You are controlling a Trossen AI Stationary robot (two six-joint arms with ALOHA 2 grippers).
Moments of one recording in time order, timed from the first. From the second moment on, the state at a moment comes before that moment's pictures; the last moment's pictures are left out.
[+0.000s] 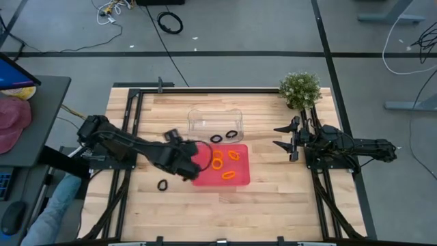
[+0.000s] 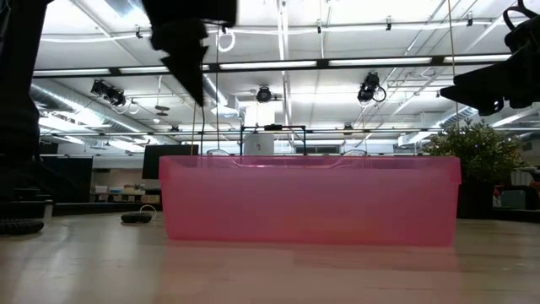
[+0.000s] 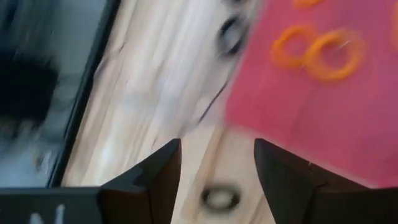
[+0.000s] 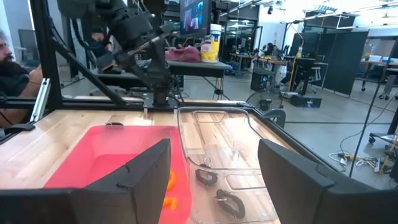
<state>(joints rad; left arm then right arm) -0.35 1.65 1.40 -1.22 -0.66 -0.64 -0.05 0.01 0.03 0.01 0.08 -0.09</state>
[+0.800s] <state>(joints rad) -0.59 1.65 1.21 -1.43 -0.48 -1.34 -0.05 0.01 0.03 0.01 0.08 -0.09</state>
